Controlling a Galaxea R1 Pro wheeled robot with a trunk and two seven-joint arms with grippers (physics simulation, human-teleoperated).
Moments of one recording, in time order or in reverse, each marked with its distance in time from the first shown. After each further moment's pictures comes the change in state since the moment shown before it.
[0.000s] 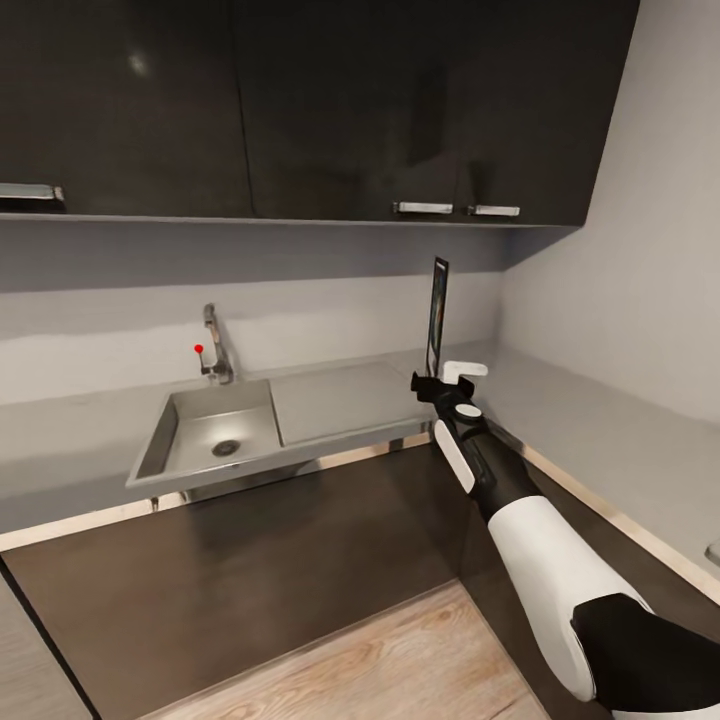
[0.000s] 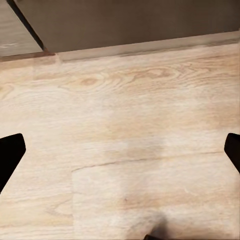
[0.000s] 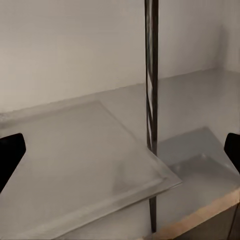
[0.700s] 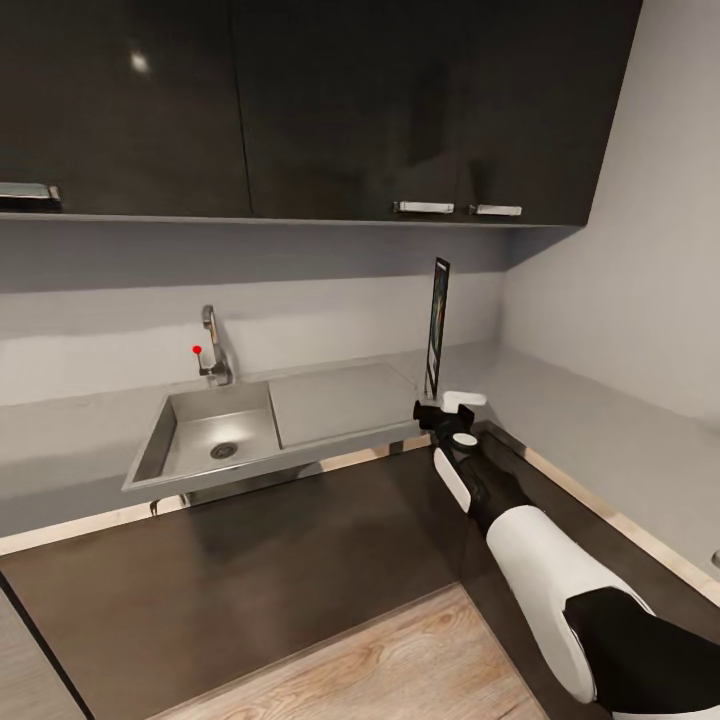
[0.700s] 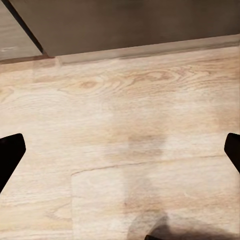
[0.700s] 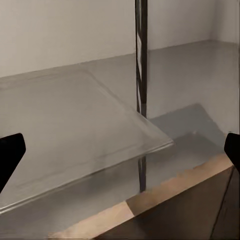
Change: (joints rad) left arm 0.000 0.001 0.000 0.000 0.000 0.000 0.000; right arm 0.005 -0.002 -0.004 0.227 0.002 -0.156 0.005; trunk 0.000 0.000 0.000
